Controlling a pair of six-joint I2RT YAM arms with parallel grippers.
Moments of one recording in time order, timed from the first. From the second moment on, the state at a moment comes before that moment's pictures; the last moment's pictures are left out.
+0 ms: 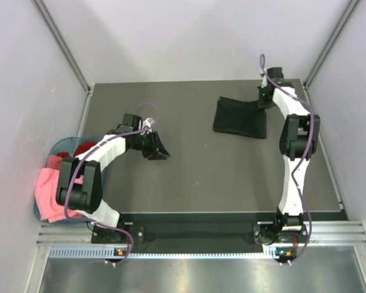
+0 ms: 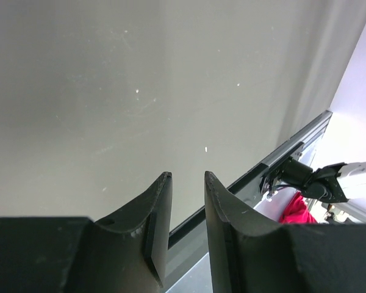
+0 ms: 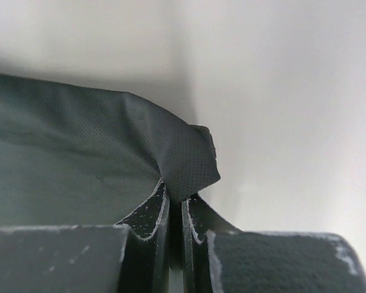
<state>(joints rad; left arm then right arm) -0.20 1.56 0.97 -0.45 0.66 -0.53 0.01 2.33 2.03 -0.66 0.01 -0.01</state>
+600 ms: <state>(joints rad) -0.23 1.70 1.01 -0.39 0.65 -0.58 -0.17 2.48 2.29 -0.32 0.13 -0.10</state>
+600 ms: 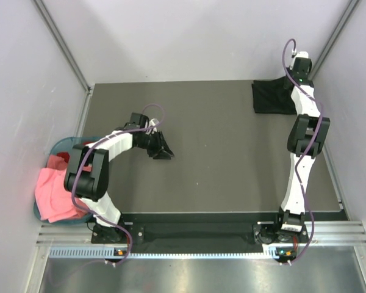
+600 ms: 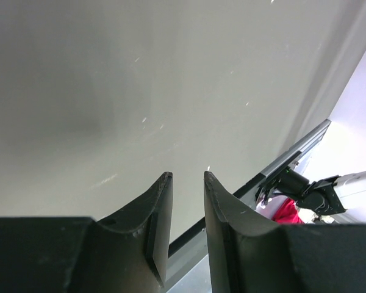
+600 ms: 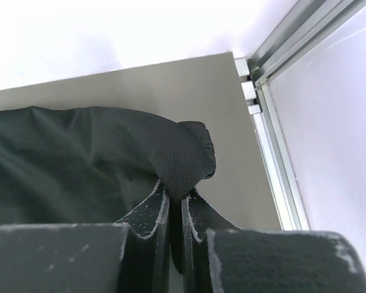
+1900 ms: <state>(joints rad) -0.32 1.82 1.29 -0.51 0.59 -0.63 -0.25 2.61 2.38 -0.10 0.22 0.01</state>
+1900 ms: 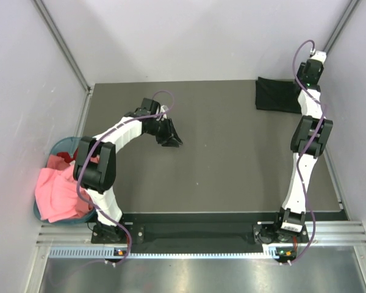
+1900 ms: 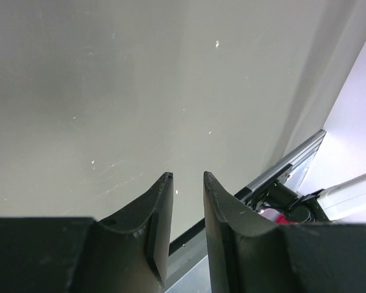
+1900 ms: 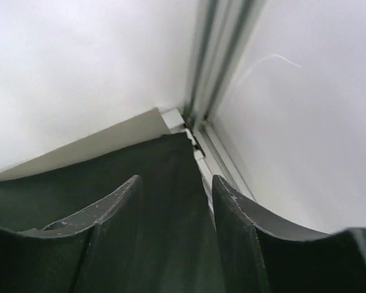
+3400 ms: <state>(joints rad) -0.27 0.93 0.59 -0.37 0.62 -0.71 0.23 0.98 0.45 -0.25 -0.44 0.70</state>
